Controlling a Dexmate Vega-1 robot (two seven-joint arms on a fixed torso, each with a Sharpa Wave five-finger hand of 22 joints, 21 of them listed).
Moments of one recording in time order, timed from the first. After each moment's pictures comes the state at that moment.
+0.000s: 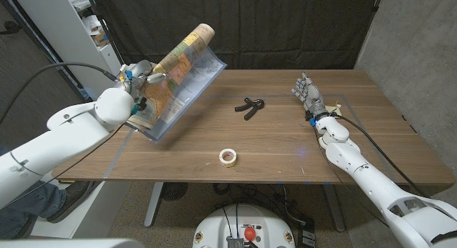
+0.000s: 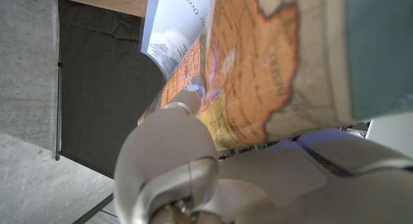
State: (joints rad) left arm 1.14 1.10 0.07 -2.29 -0.21 0.67 0.35; left_hand 0.92 0.15 0.52 -0.15 0.19 0.78 0.05 0.36 0.20 0.81 -0.05 0.42 0.35 0.95 -0.06 0.35 0.22 0.89 0.11 0.57 0.19; right arm -0.79 -0.43 -0.35 -1.21 0.70 0.32 0.01; right_hand 0.30 0.04 0.22 -0.10 0.22 0.18 0.09 0.20 0.19 0.13 0.10 0.20 0.19 0.07 0.05 0.21 0.22 0.27 0.01 0.20 0.17
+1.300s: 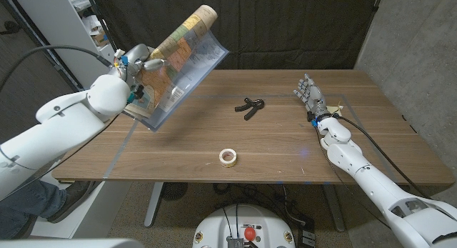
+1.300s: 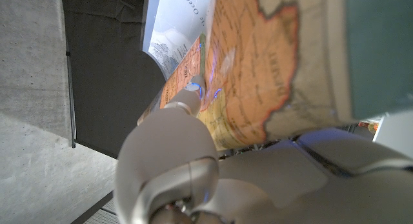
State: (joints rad) left arm 1.13 1.09 0.02 -2.36 -0.17 0.70 0.32; left_hand 0.92 0.14 0.52 -0.15 0.18 0.78 0.05 0.36 0.20 0.81 -0.05 0.41 0.36 0.95 -0.06 0.35 0.22 0.88 0.12 0.57 0.19; right arm -0.80 -0.44 -0.34 -1.20 0.70 0.33 0.02; right_hand 0.30 0.04 0.22 -0.10 0.22 0.19 0.08 0.20 0.19 0.14 0.09 0.20 0.19 0.08 0.04 0.21 0.22 0.27 0.01 0.20 0.17
